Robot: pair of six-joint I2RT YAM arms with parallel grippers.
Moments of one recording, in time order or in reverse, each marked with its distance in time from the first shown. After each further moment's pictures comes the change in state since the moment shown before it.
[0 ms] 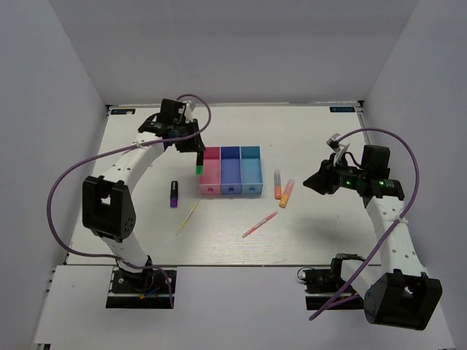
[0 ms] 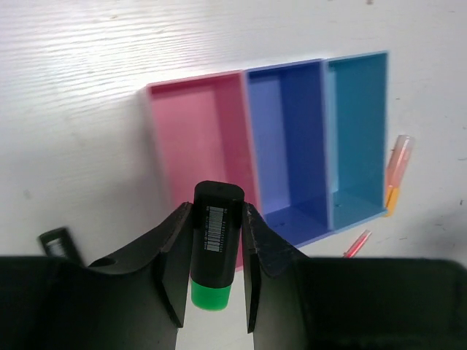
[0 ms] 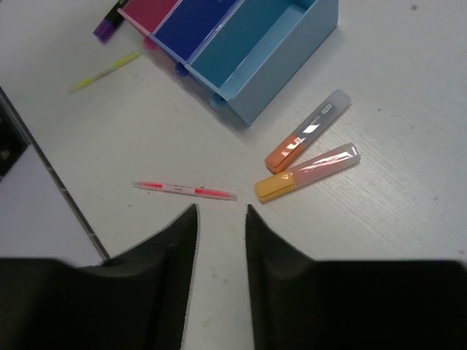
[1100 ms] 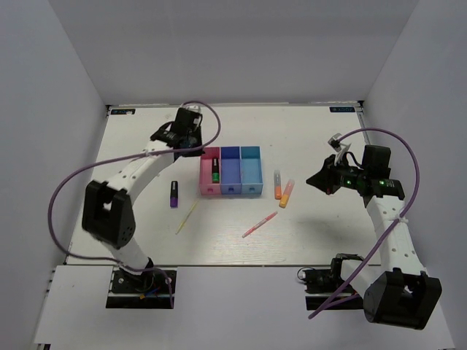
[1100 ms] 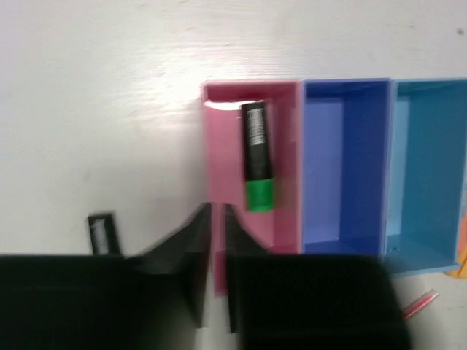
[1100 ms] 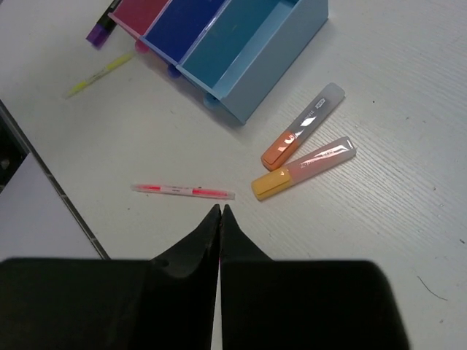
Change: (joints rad) left arm -0.165 0.003 -0.040 0.085 -0.364 -0.045; right arm -0.011 0.005 -0.001 0.001 0.013 0.031
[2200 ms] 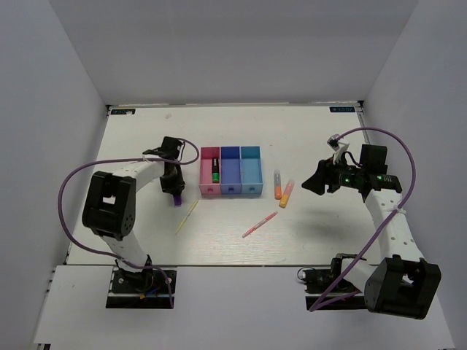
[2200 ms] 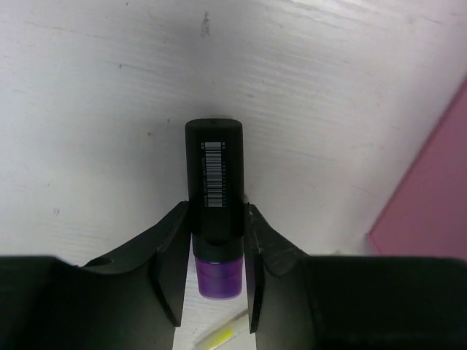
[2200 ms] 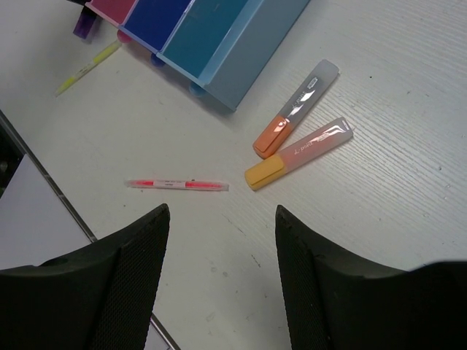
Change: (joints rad) left arm 0.175 0.034 -0.354 -0.041 0.000 -0.059; right arm -0.003 0.074 0.001 -0.005 0.036 0.016
